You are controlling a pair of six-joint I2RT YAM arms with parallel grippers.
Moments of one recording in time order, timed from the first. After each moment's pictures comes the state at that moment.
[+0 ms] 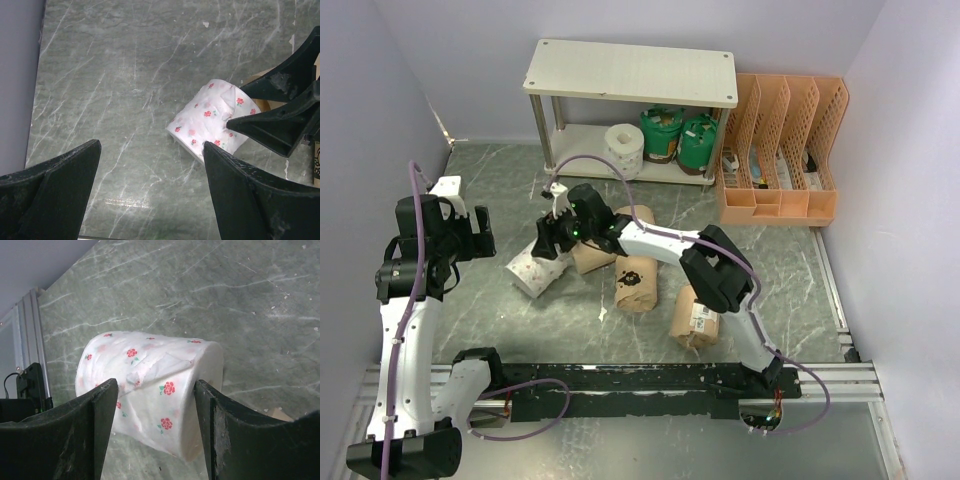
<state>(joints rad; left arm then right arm) 0.10 0.84 1.05 -0.83 0.02 -0.02 0.90 2.17 1.60 0.12 -0.46 0.30</state>
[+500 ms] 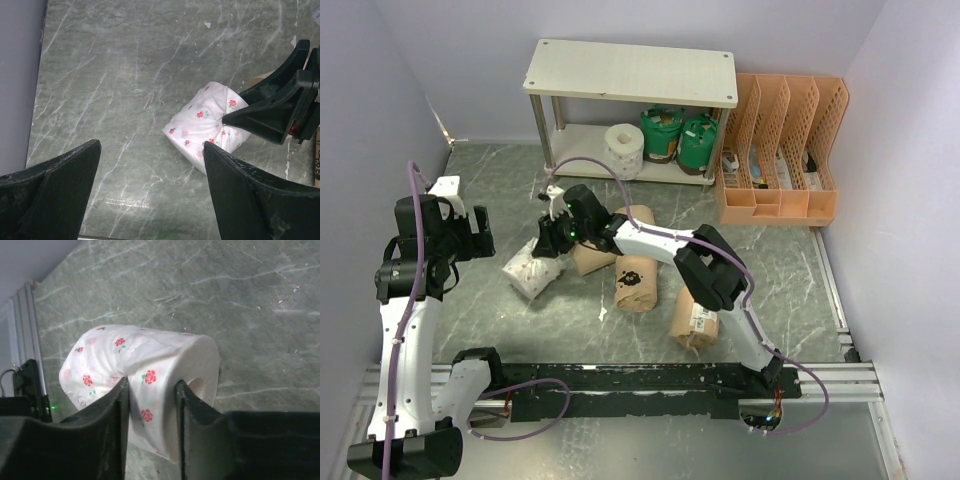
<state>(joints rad) 0.11 0.84 1.05 -0.83 0.02 -0.02 0.91 2.23 1.67 0.06 -0.46 0.26</state>
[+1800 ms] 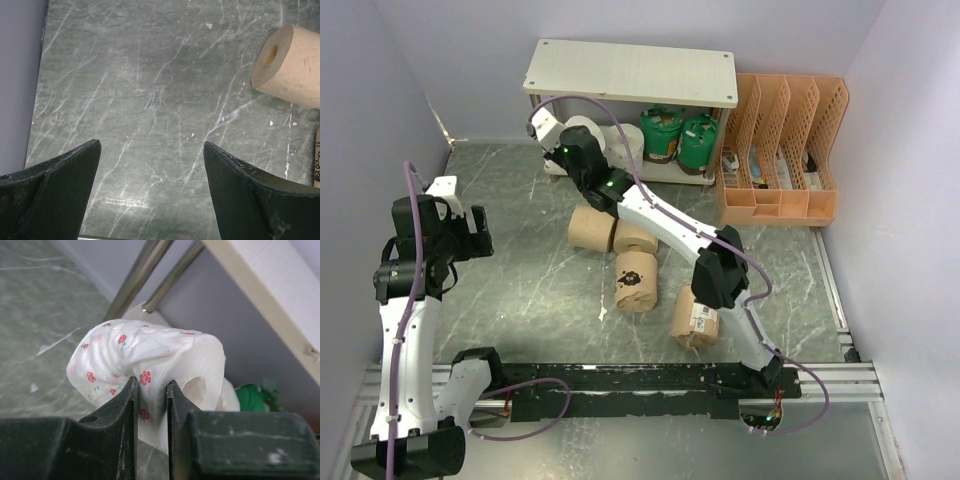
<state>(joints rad) 0.14 0.83 1.05 -0.83 0.04 -0.01 0.88 2.19 2.12 -0.13 0.38 -0.48</state>
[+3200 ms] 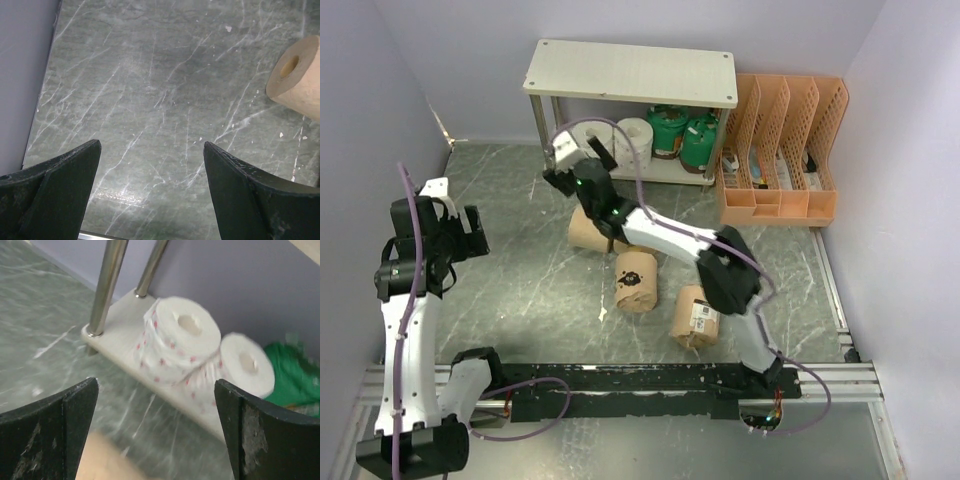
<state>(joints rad) 0.18 0.86 1.02 -0.81 -0.01 -0.06 0.86 2.20 1.83 0.30 0.51 -0.46</state>
